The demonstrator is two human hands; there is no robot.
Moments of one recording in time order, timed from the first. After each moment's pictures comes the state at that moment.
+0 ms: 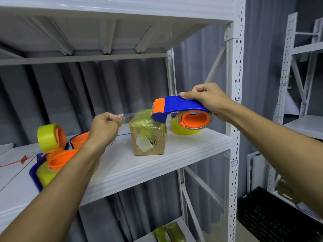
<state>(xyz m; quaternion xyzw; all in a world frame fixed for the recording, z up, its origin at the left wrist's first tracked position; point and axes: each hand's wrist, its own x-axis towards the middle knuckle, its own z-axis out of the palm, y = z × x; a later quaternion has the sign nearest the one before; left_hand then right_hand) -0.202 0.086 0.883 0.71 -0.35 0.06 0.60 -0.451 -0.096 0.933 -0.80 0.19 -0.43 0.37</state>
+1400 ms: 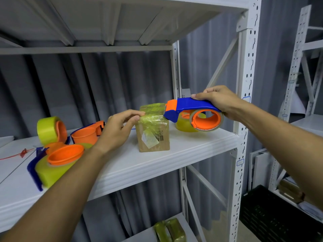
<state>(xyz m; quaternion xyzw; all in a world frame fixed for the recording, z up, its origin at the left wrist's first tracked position) -0.183 0.074 0.855 0.62 -0.62 0.14 0.47 -0.442 -0.125 0.919 -0.79 0.26 -0.38 0.40</state>
